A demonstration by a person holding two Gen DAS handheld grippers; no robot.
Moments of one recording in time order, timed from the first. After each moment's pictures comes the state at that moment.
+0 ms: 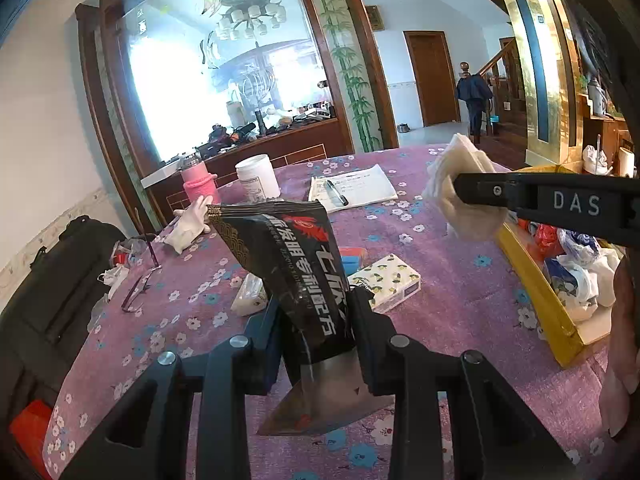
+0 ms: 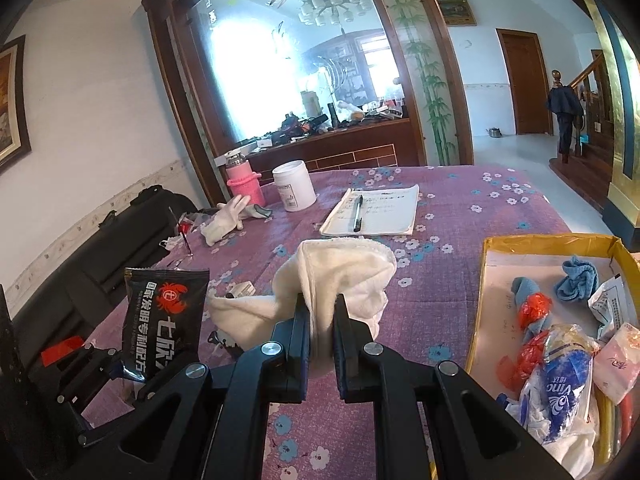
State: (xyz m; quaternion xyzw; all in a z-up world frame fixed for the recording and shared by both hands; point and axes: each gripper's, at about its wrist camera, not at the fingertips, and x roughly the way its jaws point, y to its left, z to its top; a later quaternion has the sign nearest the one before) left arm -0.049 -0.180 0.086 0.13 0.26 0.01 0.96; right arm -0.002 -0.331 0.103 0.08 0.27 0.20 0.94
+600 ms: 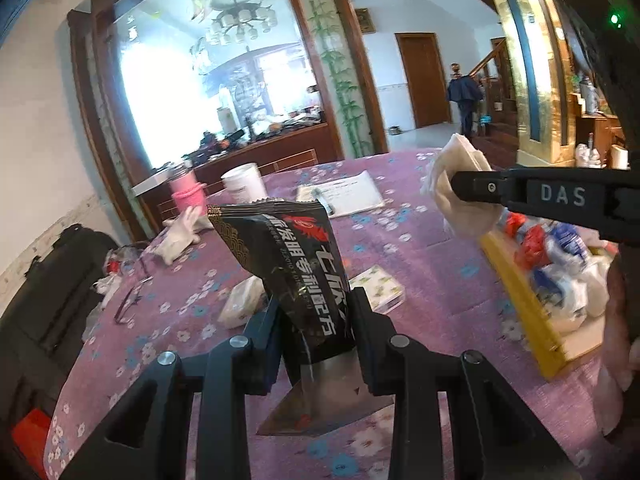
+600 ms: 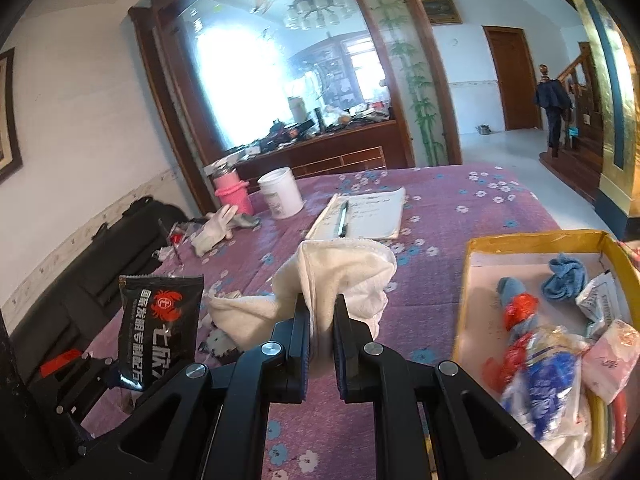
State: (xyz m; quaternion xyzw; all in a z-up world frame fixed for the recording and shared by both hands) left arm -0.044 -0.197 0.098 0.13 0.26 -0.02 0.96; right arm 0.000 -0.360 0.112 0.11 0.26 0.16 0.95
